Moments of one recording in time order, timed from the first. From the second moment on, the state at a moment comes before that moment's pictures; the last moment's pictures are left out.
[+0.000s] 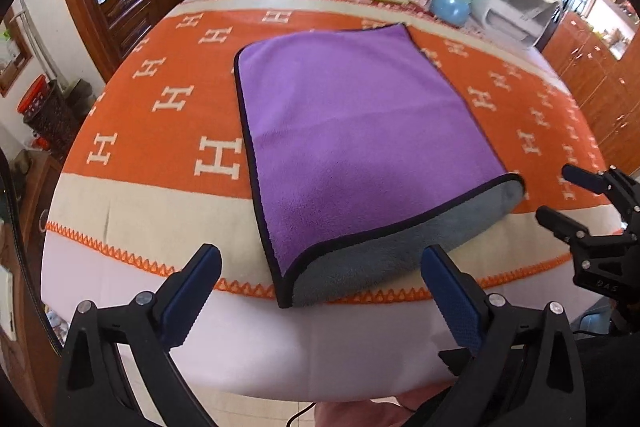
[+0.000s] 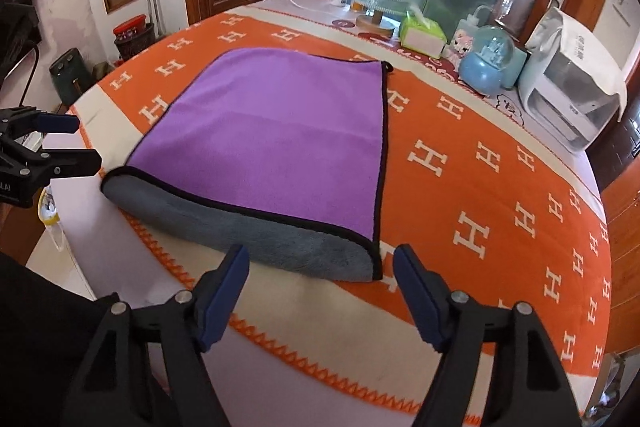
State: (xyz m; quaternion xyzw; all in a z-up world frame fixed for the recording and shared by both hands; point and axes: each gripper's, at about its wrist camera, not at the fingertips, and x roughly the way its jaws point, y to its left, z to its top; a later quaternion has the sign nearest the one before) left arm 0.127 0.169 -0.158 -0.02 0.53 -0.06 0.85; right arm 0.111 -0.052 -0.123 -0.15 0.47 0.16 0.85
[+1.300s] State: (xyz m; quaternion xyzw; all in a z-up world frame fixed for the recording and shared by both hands) left arm 0.150 0.176 -0.218 -0.07 0.60 -0.03 0.79; right arm 0.152 -0.083 -0.174 -0.14 0.52 0.19 0.82
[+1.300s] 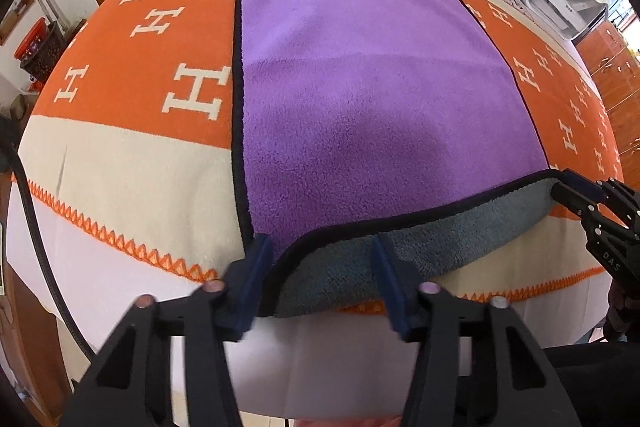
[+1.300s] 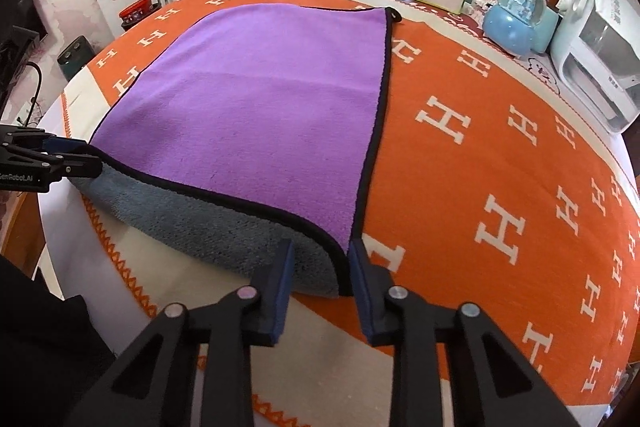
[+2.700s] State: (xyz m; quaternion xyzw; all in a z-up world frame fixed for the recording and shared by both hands) left arm 0.155 0.191 -0.175 -0.09 0.57 -0.03 0.82; right arm 0.161 -0.082 -0.147 -0.13 0.50 0.17 0.84
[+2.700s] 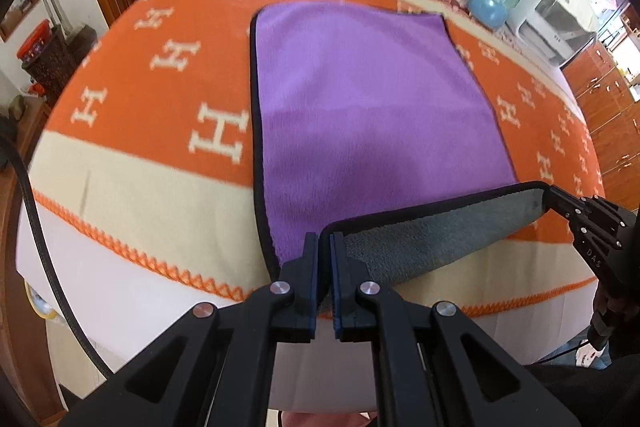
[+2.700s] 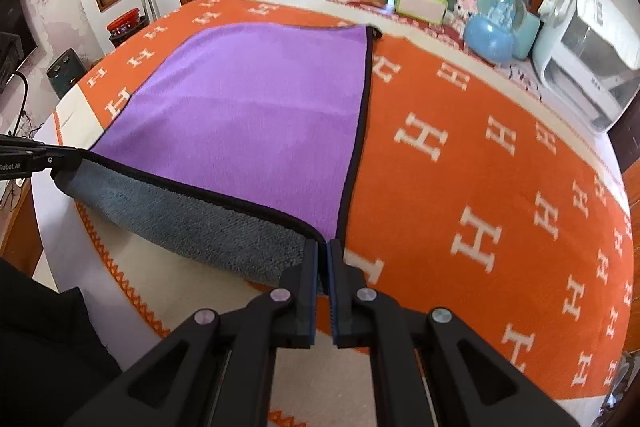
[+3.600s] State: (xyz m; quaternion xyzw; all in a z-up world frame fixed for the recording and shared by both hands) left arm 0.308 0.232 -0.077 -0.03 0.42 -0.01 0.91; right arm 0.301 -0.036 -0.052 -0.14 0.31 0.15 0.93
